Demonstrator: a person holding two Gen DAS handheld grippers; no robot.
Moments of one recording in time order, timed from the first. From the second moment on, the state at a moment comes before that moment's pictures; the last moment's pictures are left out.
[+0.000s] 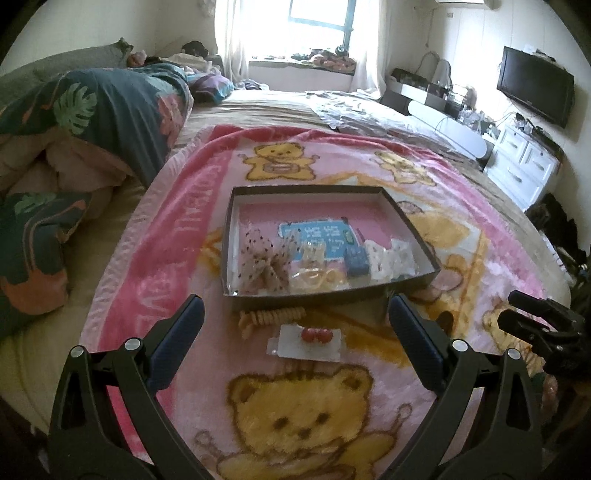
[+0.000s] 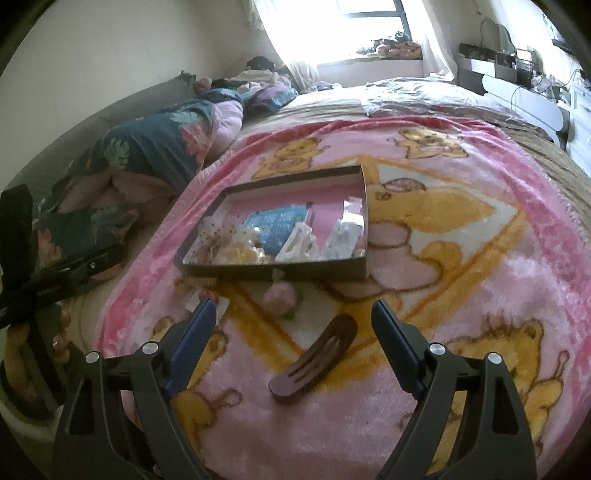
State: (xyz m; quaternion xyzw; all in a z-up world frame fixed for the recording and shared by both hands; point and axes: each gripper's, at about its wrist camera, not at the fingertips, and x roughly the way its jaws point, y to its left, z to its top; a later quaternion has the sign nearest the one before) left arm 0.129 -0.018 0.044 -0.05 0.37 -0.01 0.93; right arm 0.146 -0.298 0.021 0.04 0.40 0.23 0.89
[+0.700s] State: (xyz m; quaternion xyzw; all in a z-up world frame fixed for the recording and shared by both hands) left arm 0.132 -0.030 -0.027 -0.03 0.44 -0.02 0.90; right arm 0.147 -0.295 -0.043 0.04 0.48 0.22 0.85
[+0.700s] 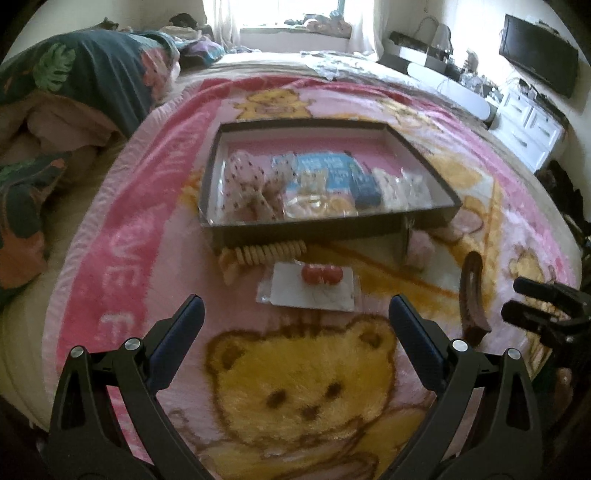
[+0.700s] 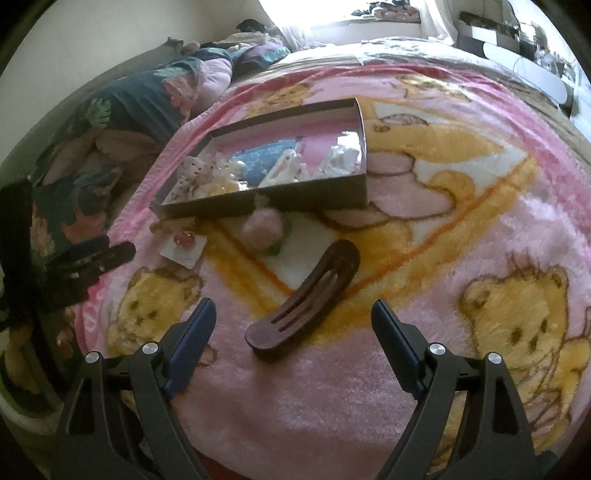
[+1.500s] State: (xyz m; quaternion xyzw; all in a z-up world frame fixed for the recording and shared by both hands) left arm 0.160 -0.034 -0.078 -0.05 0.47 -0.01 0.88; right arm 0.169 -0.260 -0.080 0.01 0.48 0.23 0.85
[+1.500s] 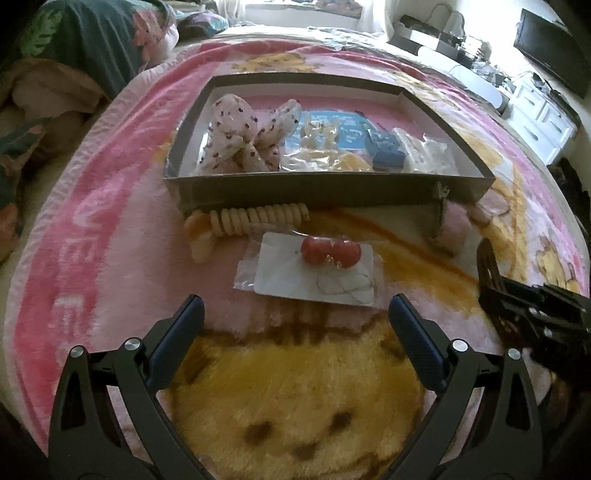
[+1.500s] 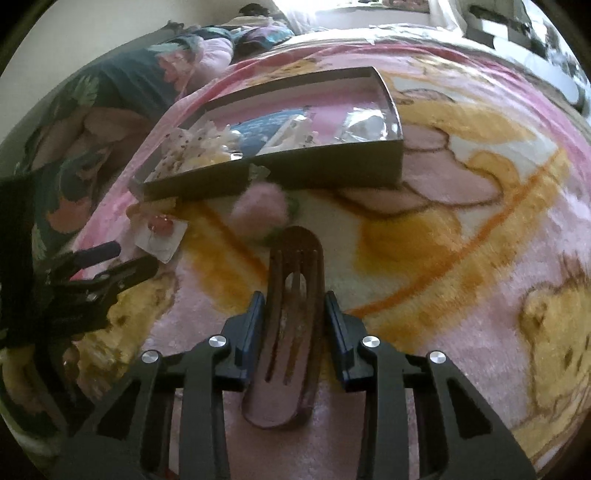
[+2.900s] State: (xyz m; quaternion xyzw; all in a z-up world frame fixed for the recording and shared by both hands) left arm 0.172 -0.038 0.017 -0.05 0.38 -0.04 0.92; right arm 0.176 -0.268 0.015 0.04 0.36 0.28 0.89
